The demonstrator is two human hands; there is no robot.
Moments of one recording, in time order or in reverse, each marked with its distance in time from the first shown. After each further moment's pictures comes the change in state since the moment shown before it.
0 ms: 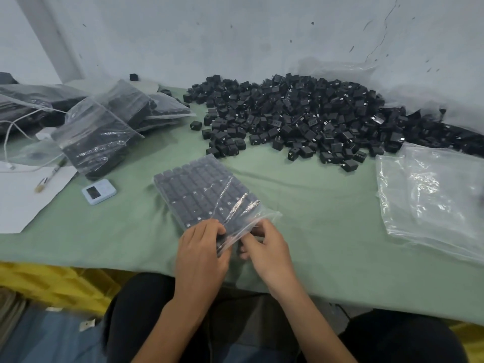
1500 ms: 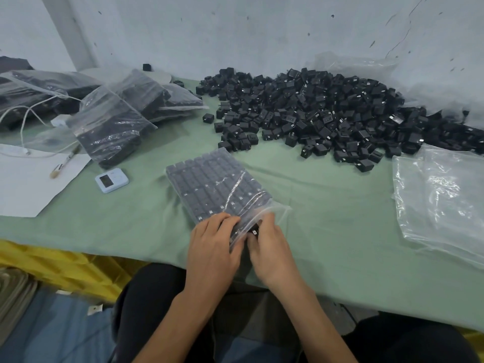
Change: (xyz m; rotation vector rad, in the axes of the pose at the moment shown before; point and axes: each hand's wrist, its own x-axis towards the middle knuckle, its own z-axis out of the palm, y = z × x) left_hand -0.001 0.000 0.000 0.077 -0.045 -0.019; right_hand -0.003 -0.005 0.007 -0.666 -0.137 -0.279
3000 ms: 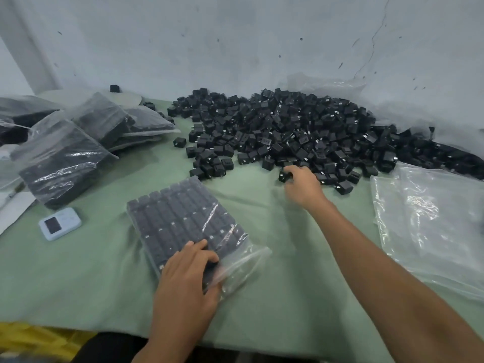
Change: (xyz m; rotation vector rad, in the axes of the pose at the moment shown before) left_hand 0.027 0.005 0.001 -0.104 -0.190 -0.069; right_hand 0.206 0.099 -0.131 -0.328 0.154 0.188
